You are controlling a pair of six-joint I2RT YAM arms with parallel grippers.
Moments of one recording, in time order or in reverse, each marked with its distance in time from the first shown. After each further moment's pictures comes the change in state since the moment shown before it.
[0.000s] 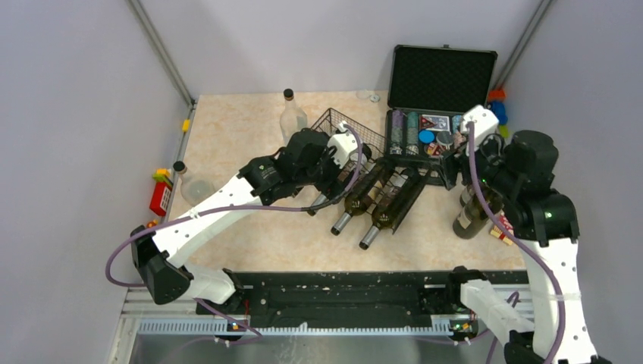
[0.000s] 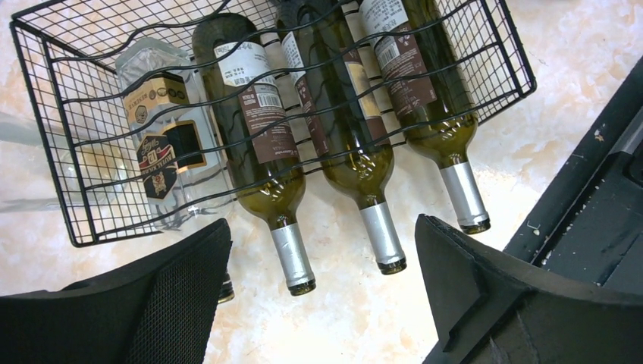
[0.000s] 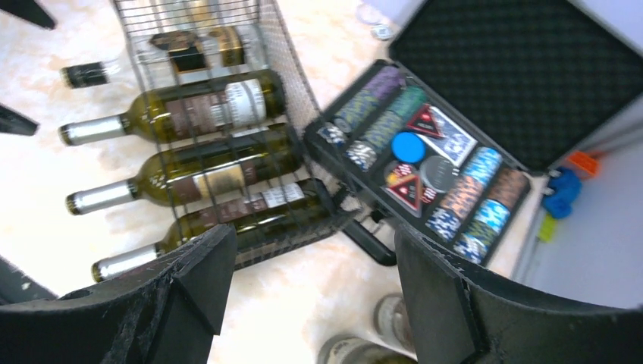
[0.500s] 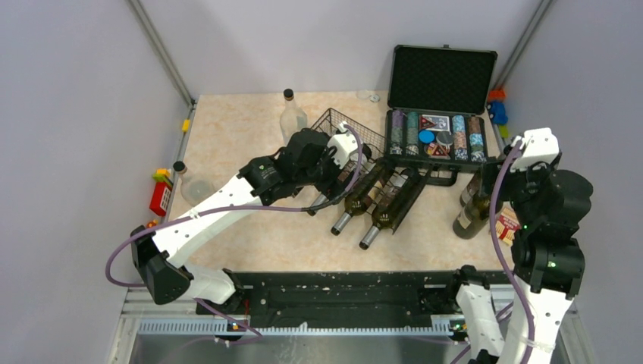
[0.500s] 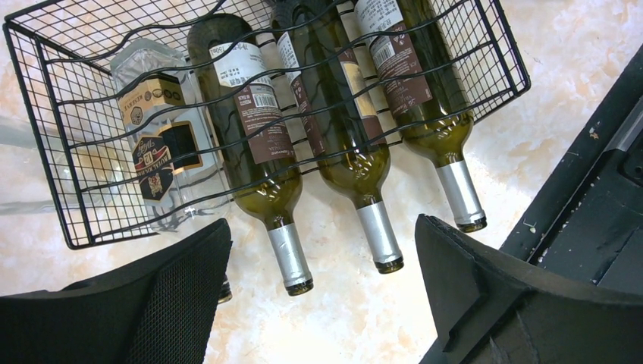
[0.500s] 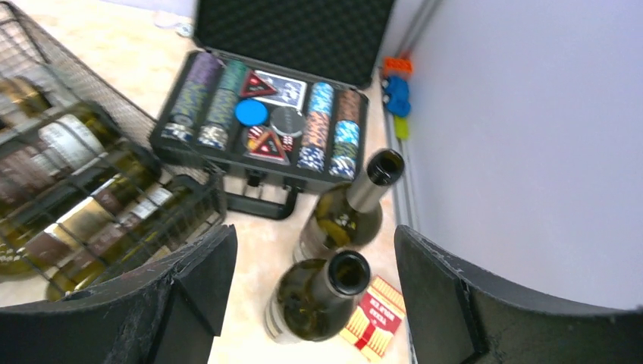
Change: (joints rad) left arm 0.001 0.000 0.002 -0.005 0.015 0.000; right arm -0.342 -0.245 -0.061 0.012 0.182 0.082
